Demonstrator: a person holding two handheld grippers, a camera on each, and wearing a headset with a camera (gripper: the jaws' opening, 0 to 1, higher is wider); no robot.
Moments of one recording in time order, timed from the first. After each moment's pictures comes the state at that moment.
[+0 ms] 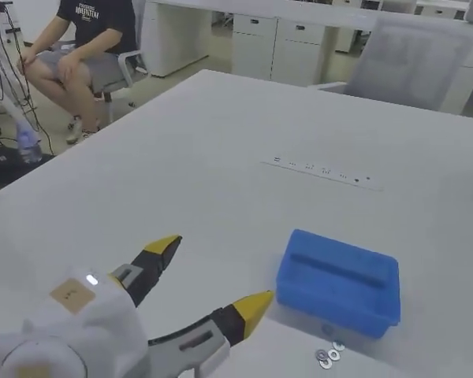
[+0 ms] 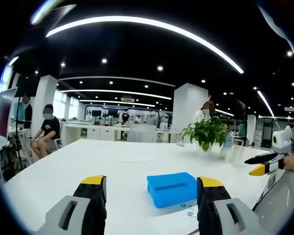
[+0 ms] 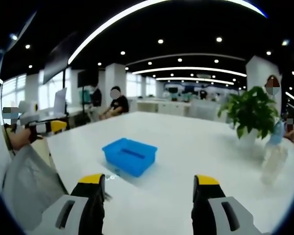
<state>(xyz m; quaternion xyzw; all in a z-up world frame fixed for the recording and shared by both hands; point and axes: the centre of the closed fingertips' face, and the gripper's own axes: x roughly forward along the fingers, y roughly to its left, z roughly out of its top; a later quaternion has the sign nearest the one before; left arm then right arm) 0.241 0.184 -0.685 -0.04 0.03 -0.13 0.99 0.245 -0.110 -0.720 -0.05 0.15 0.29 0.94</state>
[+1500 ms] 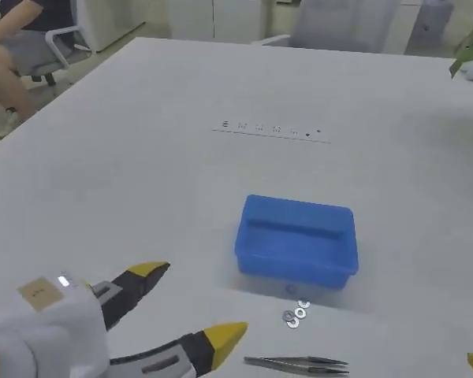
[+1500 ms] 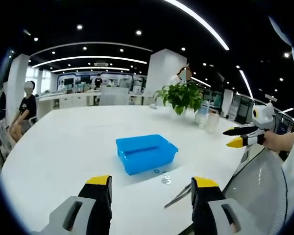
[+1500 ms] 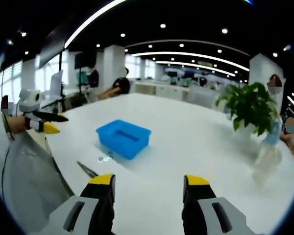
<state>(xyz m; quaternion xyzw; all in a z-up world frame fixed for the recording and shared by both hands) 0.225 0.134 -0.748 -0.02 0.22 -0.28 0.94 0.247 -0.130 -0.738 -0.11 0.23 0.28 0.92</state>
